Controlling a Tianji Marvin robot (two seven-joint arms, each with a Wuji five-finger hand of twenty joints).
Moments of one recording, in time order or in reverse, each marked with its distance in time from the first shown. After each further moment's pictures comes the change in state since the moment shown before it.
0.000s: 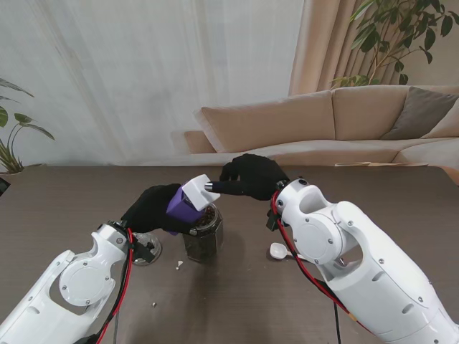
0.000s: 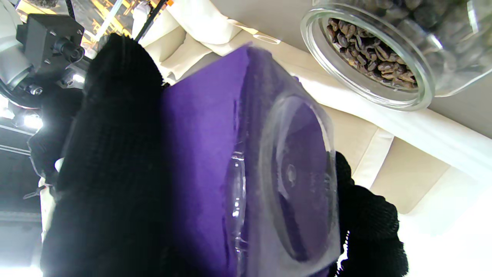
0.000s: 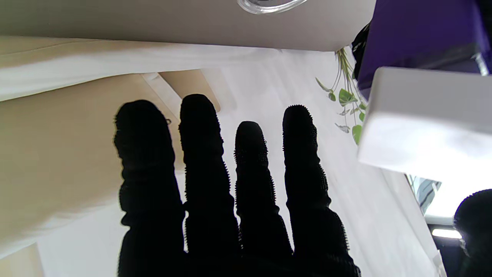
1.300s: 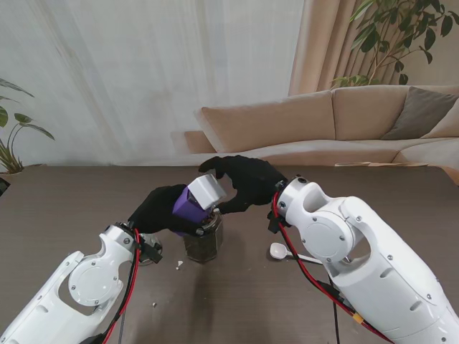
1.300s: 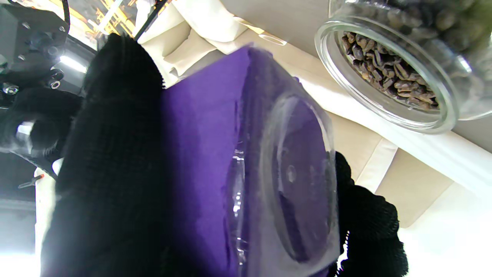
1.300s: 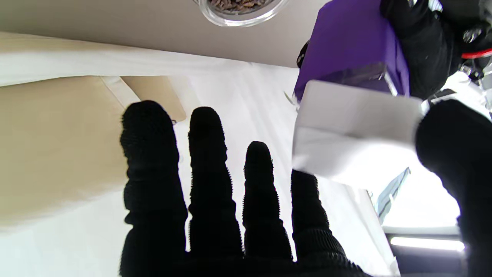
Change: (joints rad) left arm -0.018 -0.008 0.046 0.019 -0.031 0.024 0.029; right arm 0.004 0.012 0.032 -0.017 0.041 -0.139 0.083; left_hand 0.000 0.000 0.000 0.000 0.000 -0.003 0.000 0.000 -0.002 0.000 0.000 0.005 -0.001 0.000 0.000 0.000 -0.001 0.000 0.000 0.000; right_hand 0.207 -0.495 0.485 -0.069 -0.576 -0.007 -0.073 -0.045 -0.241 -0.077 -0.023 -0.026 -0.116 -0.038 -0.097 -0.012 -0.002 -0.038 0.005 0.003
